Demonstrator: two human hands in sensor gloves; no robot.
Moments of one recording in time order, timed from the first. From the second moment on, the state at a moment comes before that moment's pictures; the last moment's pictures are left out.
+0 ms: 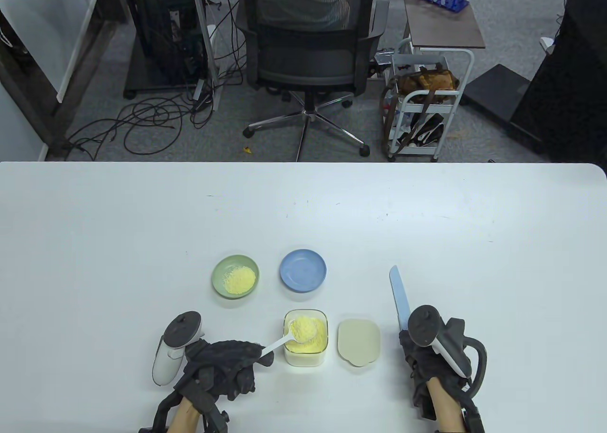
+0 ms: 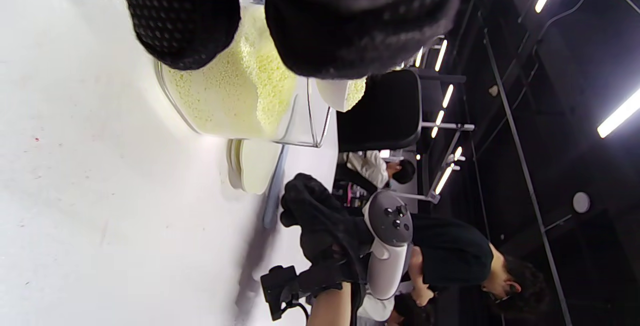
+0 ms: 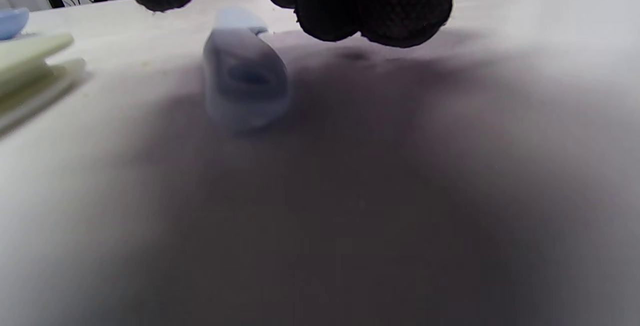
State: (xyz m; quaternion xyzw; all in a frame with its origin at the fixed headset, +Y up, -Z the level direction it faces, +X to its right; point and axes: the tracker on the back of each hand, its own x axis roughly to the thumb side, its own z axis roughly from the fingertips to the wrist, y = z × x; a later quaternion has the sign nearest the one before) left_hand -0.203 -0.767 -0.231 -0.32 -0.15 0.65 0.67; right_hand 0.208 -0.762 -0.255 -0.10 0.12 0.98 0.09
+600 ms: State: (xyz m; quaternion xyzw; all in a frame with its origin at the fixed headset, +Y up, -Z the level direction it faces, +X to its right) left_hand -0.202 -0.765 -0.230 -0.32 -0.15 0.66 0.66; right_hand 0.194 -0.766 -0.286 -0.15 0.21 0.96 0.03
